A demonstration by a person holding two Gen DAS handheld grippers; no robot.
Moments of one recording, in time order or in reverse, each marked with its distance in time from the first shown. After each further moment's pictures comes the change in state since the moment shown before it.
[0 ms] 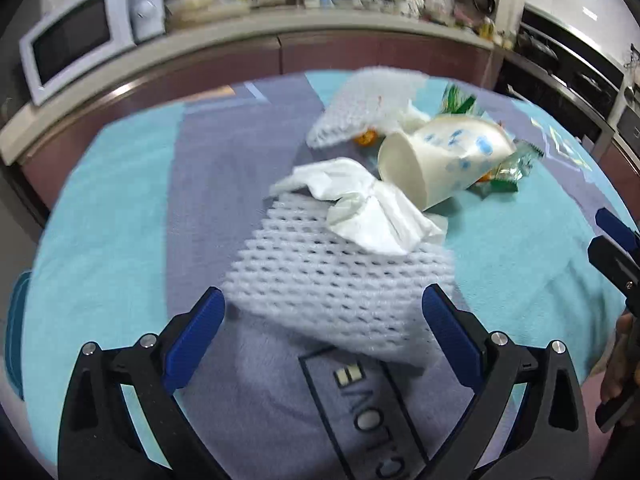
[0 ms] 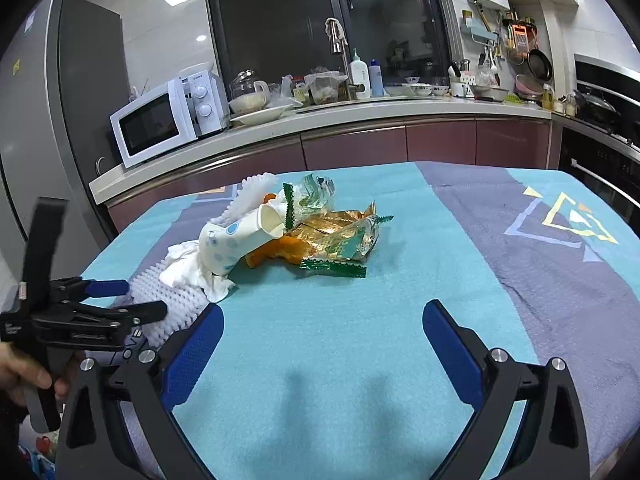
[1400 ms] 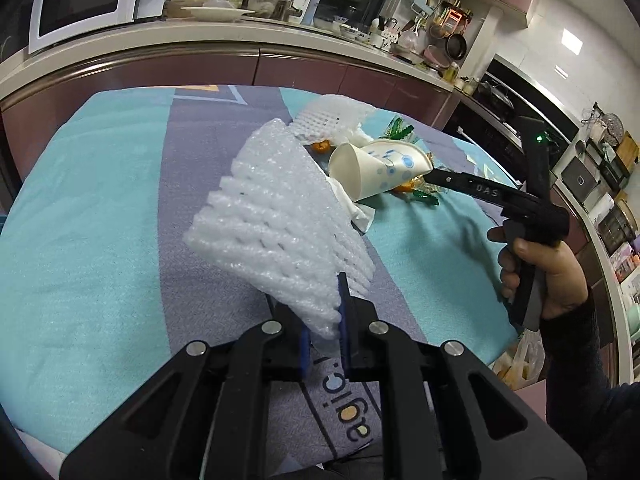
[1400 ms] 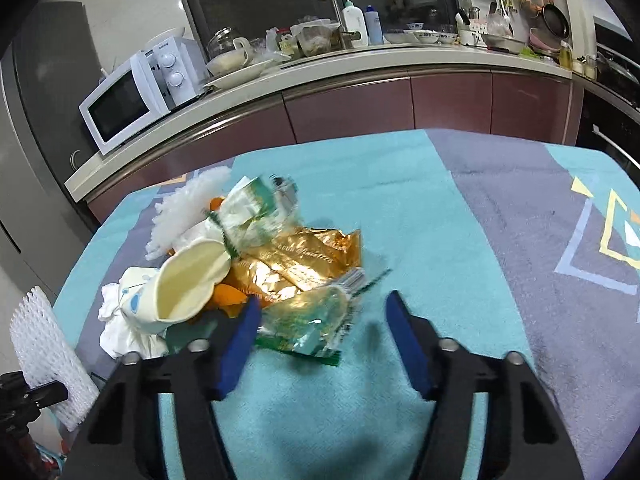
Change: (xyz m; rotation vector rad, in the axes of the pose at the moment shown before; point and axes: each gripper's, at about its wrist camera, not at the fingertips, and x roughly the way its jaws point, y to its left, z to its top) left arm -0.064 0.019 -0.045 -0.128 -0.100 -0.250; right arm 0.096 -0.033 0.056 0.053 0.203 0.035
